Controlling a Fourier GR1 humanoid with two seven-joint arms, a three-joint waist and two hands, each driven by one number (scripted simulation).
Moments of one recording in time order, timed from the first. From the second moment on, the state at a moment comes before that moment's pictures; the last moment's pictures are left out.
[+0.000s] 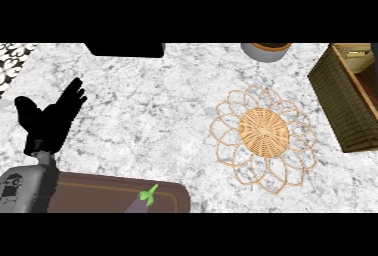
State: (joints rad) left arm -0.25 0.25 0.14 -1.39 0.05 -0.06 0.23; right arm -1.29 -0.42 -0.70 -0.53 1.94 -0.55 1.10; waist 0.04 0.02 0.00
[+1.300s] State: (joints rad) left arm -0.21 0.27 0.17 -1.36 0.05 -0.06 0.22; right arm -1.15 -0.34 -0.88 -0.97 1.93 -0.86 1.07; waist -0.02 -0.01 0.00
